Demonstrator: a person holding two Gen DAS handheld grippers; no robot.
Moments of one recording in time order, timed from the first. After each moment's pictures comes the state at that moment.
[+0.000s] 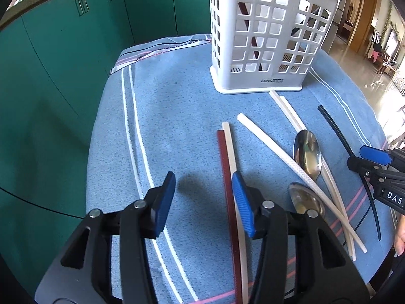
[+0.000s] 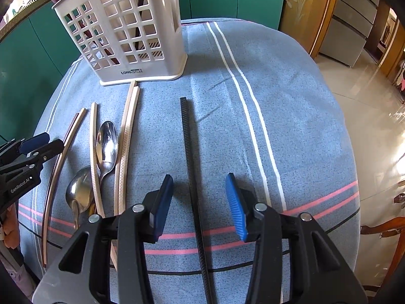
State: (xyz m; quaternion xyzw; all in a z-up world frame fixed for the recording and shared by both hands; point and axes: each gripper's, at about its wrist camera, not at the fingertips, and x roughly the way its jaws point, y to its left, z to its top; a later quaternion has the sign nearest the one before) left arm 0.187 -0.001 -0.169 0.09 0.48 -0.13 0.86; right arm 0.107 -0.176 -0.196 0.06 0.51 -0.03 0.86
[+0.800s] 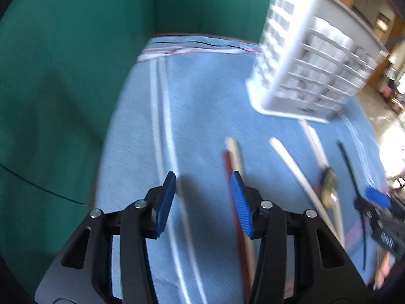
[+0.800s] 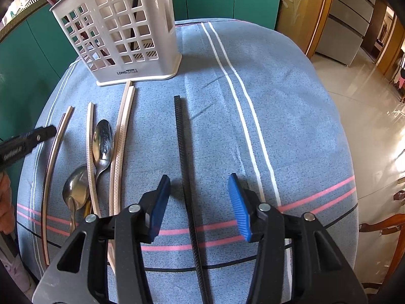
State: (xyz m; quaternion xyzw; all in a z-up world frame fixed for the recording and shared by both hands) left arm 0.225 0.033 -0.171 0.00 0.49 -0.07 0.87; right arm 0.100 -0.181 -0.199 0.06 0.50 -0.04 0.86
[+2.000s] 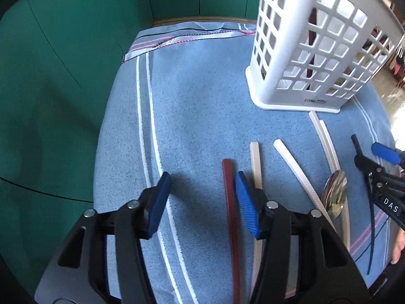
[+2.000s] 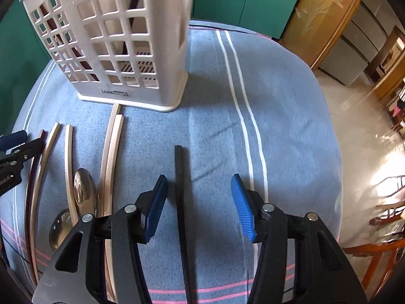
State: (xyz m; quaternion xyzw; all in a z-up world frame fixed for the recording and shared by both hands) left arm 0.238 0.000 -0.171 0.06 0.54 -0.07 0.84; right arm 0.187 -0.167 -0.196 -0.03 0.54 -0.04 0.84
